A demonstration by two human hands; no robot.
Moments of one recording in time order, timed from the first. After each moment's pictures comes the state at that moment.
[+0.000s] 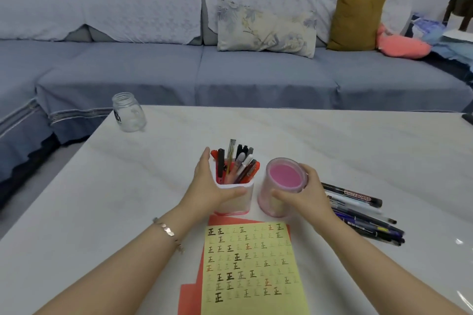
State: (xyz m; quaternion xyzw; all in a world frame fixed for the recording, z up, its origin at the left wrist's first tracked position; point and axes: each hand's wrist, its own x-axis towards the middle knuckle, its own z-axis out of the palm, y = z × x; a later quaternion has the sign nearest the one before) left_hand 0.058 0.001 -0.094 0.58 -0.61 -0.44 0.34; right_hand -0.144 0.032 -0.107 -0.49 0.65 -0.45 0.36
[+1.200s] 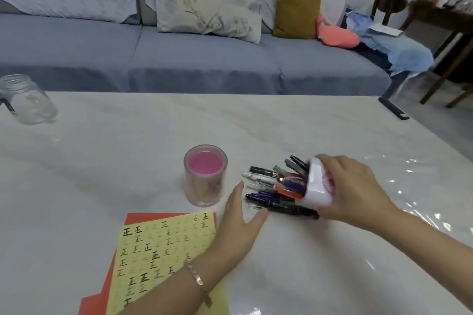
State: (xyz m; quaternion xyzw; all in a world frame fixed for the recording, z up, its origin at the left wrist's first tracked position) left_hand -0.110 0.081 -0.145 0.48 -0.64 -0.53 0.29; right_hand -0.314 0.108 -0.053 -0.68 0.73 -0.04 0.01
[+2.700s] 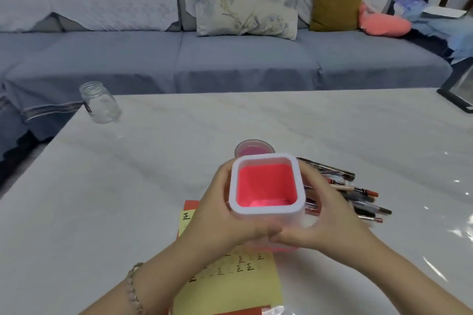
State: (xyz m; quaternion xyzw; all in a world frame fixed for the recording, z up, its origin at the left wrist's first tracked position) left_hand 0.001 0.103 -0.053 0.37 -0.63 -0.54 0.42; right_hand -0.173 0.135 -0.044 -0.66 0.54 -0.39 0.35
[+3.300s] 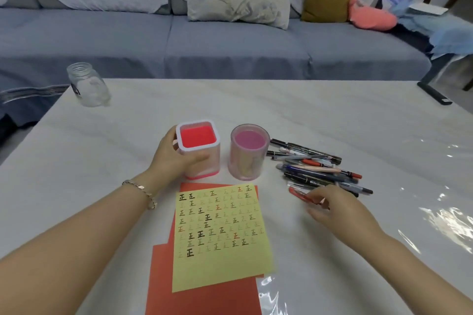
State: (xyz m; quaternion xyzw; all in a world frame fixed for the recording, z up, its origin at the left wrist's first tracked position) left_hand 0.064 -0.008 -0.119 0.54 -0.59 -0.45 0.40; right_hand -0.220 0.141 -0.101 -0.62 0.76 -0.09 0.16
